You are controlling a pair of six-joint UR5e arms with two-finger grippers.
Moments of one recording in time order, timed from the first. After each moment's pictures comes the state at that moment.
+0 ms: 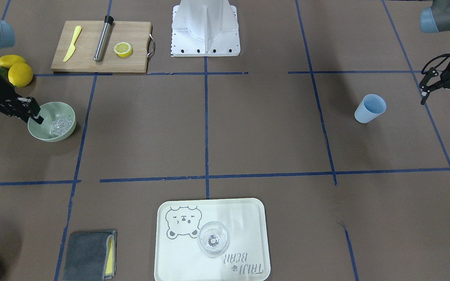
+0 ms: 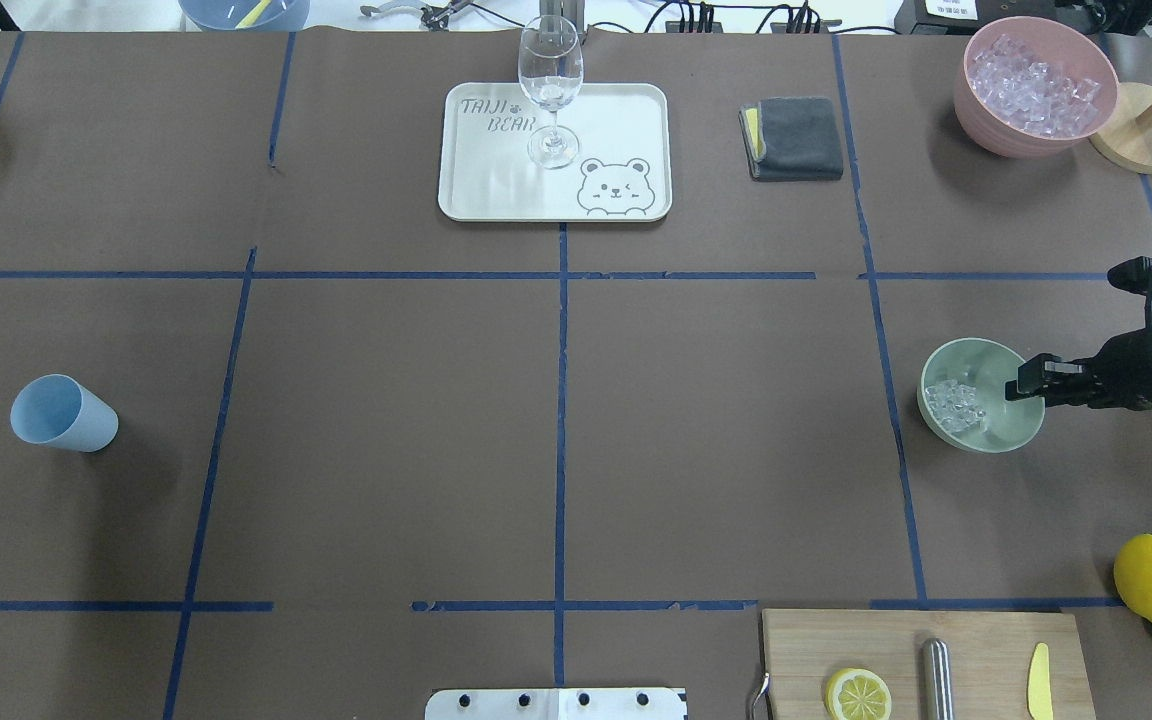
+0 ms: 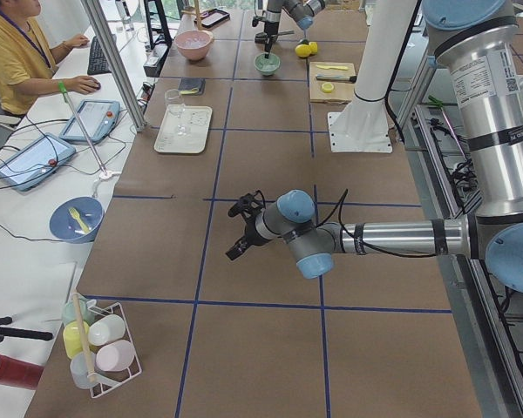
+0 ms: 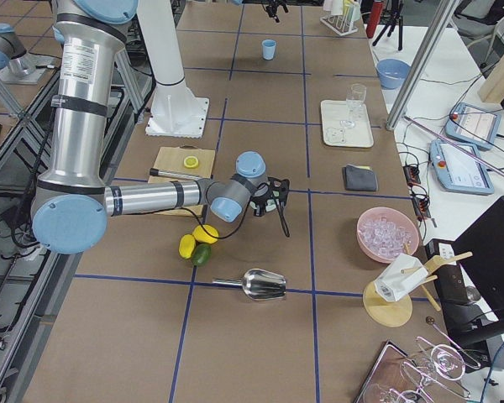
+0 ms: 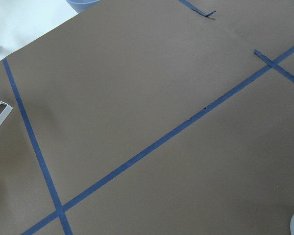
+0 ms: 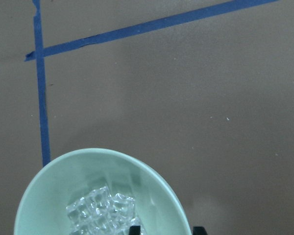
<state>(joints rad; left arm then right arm) -1.10 -1.26 -1.71 -2.73 -1.94 -0.30 0.89 -1.74 1.74 -0.73 2.14 1.17</state>
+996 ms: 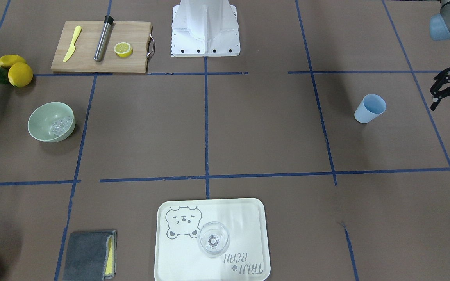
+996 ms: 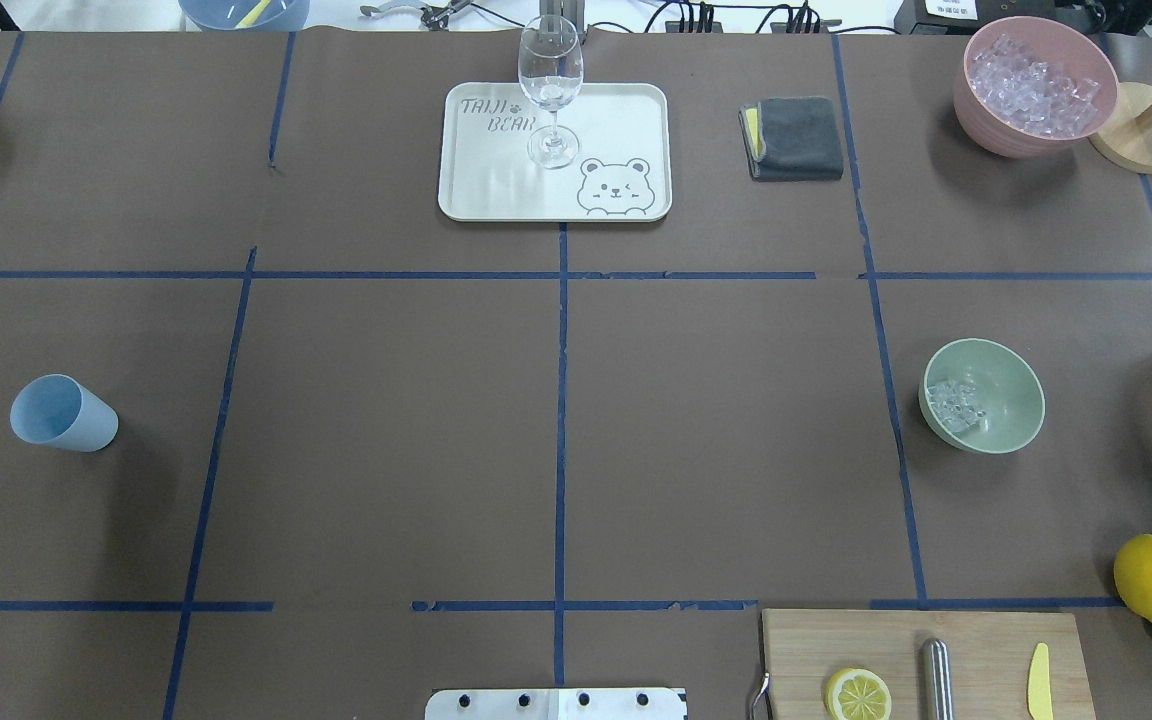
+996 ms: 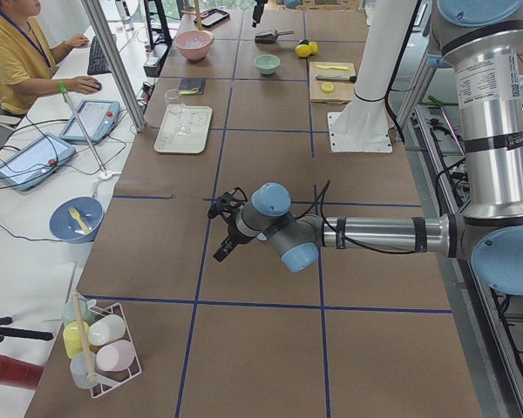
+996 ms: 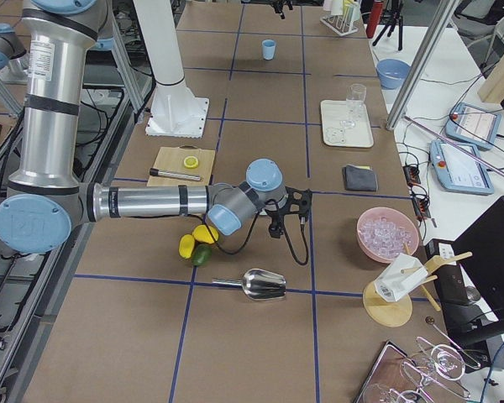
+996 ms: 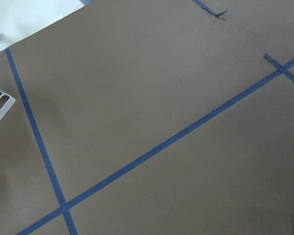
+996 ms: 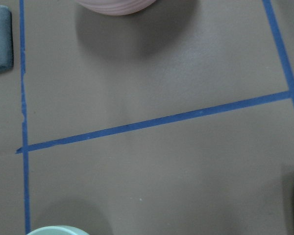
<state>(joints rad) -1.27 -1.40 -1.70 -2.43 -2.16 -0.26 1.31 -1.72 1.74 -0.95 2.33 0.79</state>
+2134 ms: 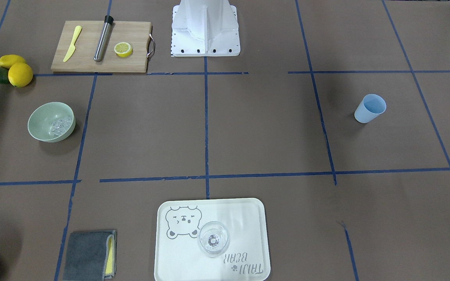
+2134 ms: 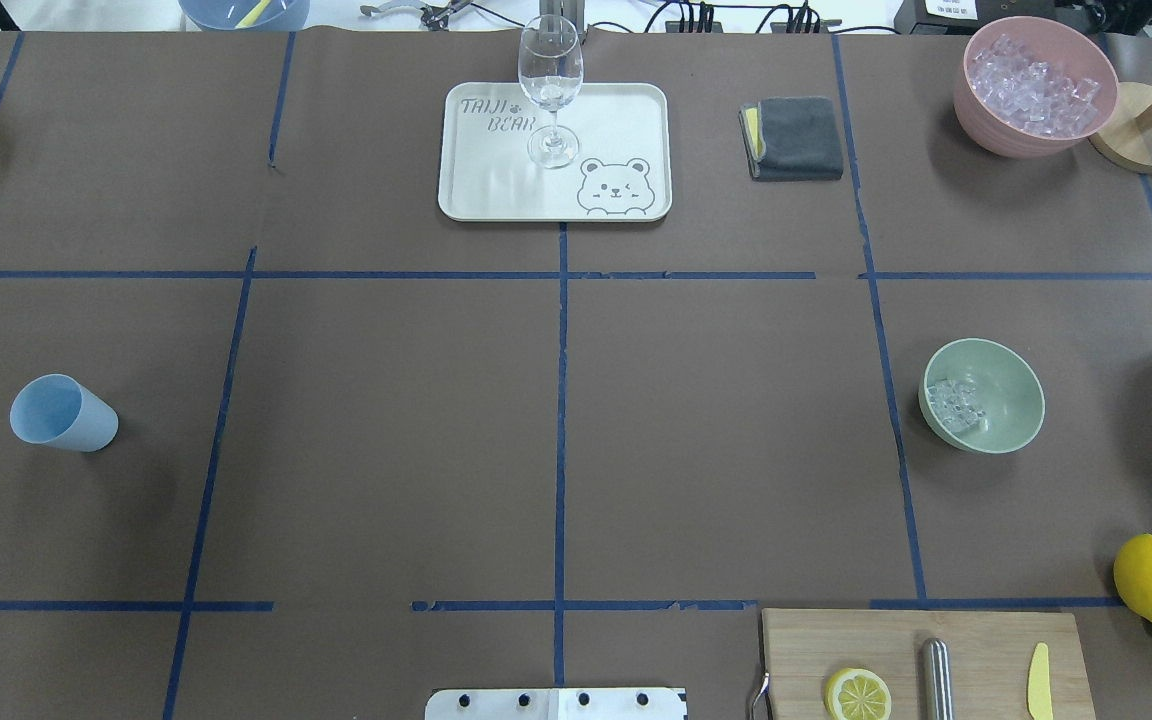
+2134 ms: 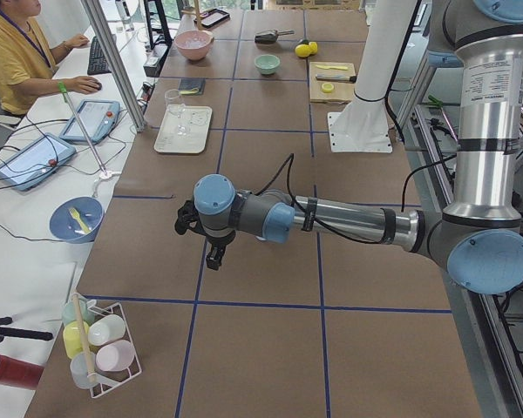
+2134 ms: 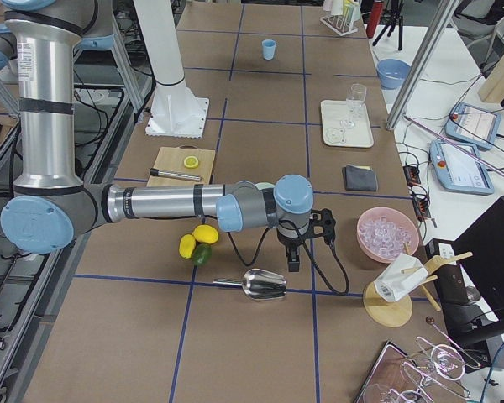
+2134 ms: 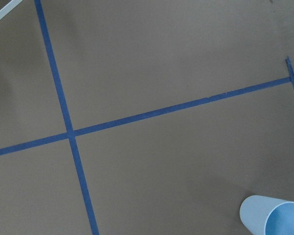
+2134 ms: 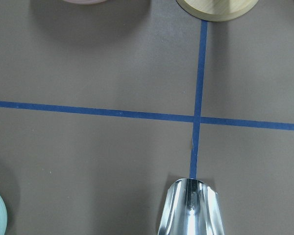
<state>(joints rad) -1.48 -1.53 -1.72 -1.75 -2.41 -0.01 1.51 -1.63 1.70 -1.44 2.39 0.11</state>
